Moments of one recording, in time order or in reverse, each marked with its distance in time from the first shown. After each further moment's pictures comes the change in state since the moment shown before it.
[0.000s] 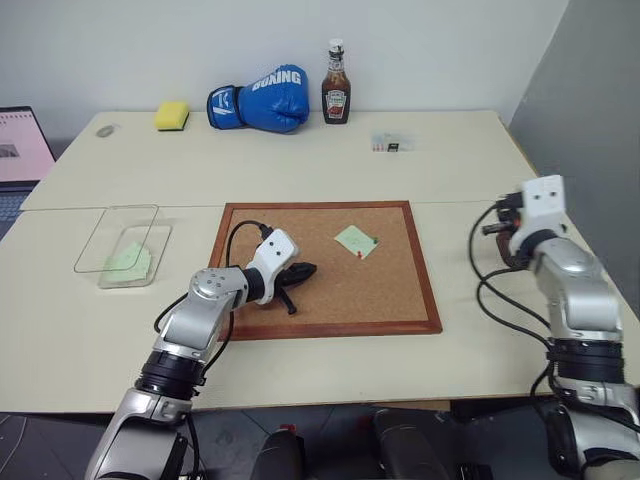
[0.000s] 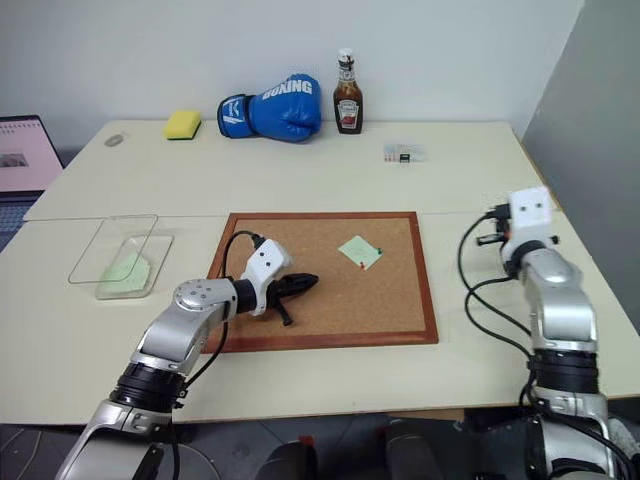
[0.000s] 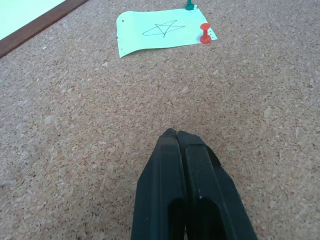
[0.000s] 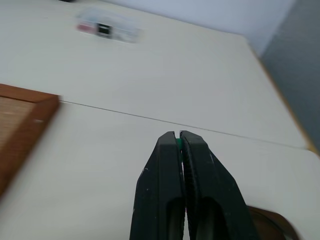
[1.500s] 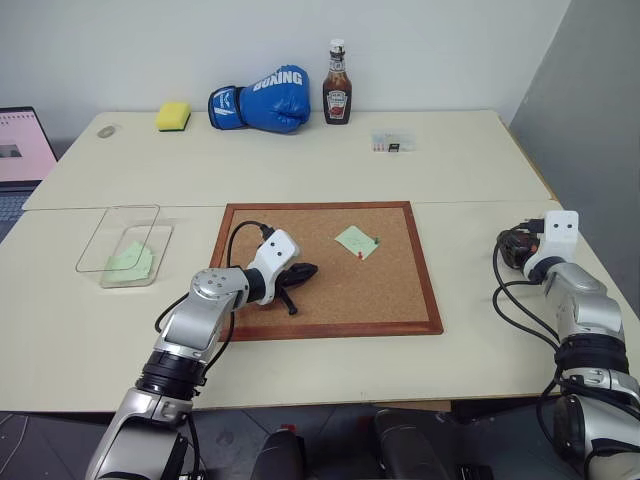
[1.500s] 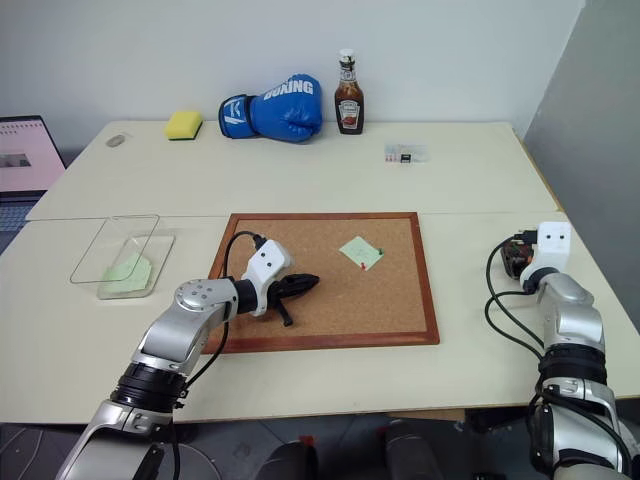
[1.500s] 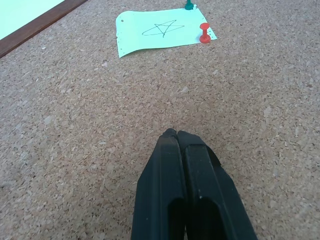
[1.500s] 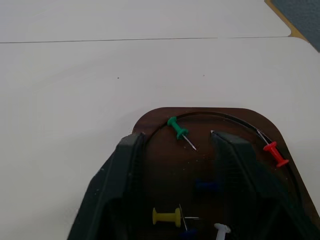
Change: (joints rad) left arm 0.000 -0.002 0.003 -0.001 0.002 -0.002 -0.002; right arm -0.068 -0.011 -0.063 0.462 0.079 -0.206 0.007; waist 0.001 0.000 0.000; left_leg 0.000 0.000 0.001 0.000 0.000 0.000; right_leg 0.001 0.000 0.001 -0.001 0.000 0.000
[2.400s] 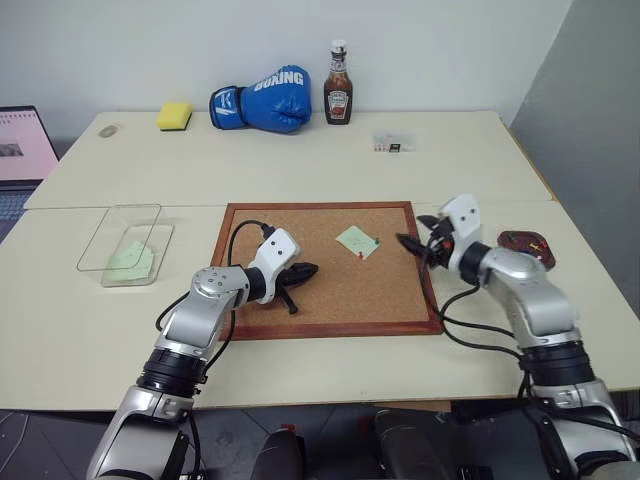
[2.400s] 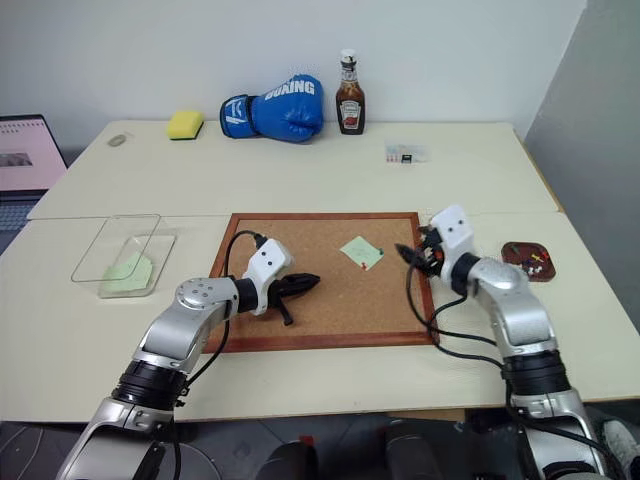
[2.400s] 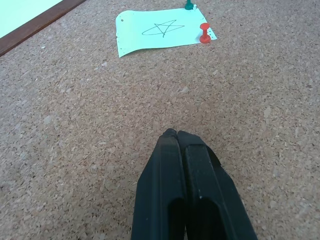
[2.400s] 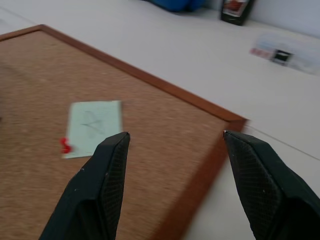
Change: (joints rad) left arm -0.012 -0.002 -0.001 0.012 -0.001 0.005 -0.009; right arm 0.048 0.092 0.378 -0.453 0.068 0.053 0.323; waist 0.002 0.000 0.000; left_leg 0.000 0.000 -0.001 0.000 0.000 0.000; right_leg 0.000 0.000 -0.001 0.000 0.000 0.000
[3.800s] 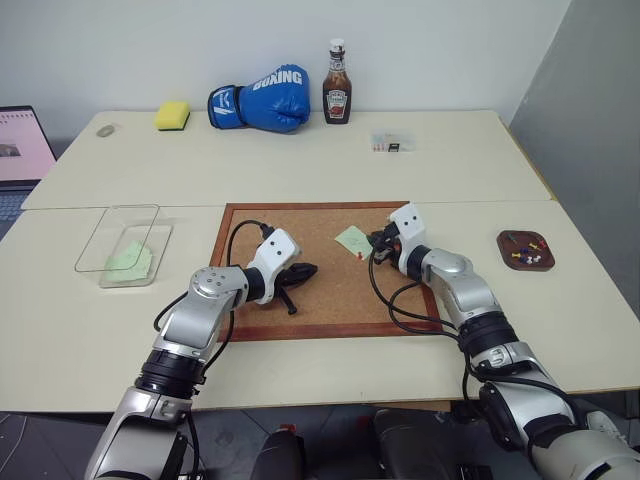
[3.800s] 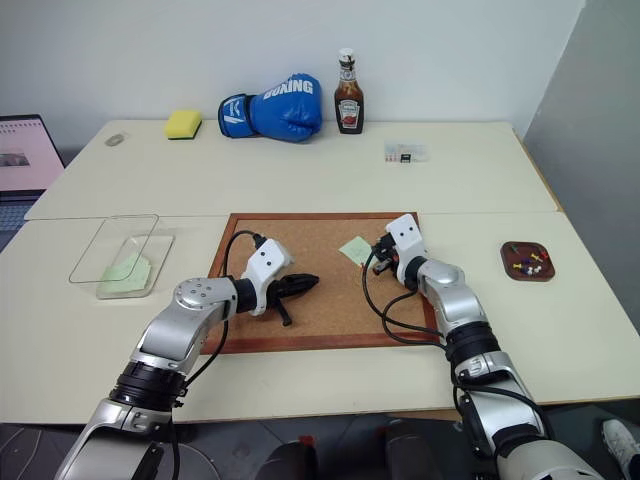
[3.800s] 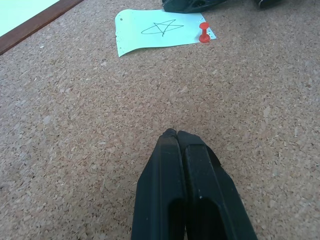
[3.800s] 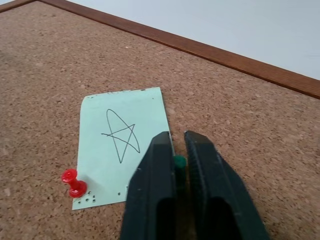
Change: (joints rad) left arm 0.006 0.006 0.002 -0.017 0.001 0.013 -0.002; right arm -0.215 0.226 0.034 0.545 -0.136 -0.217 -0.080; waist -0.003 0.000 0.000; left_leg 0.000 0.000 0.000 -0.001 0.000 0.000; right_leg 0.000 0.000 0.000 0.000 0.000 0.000
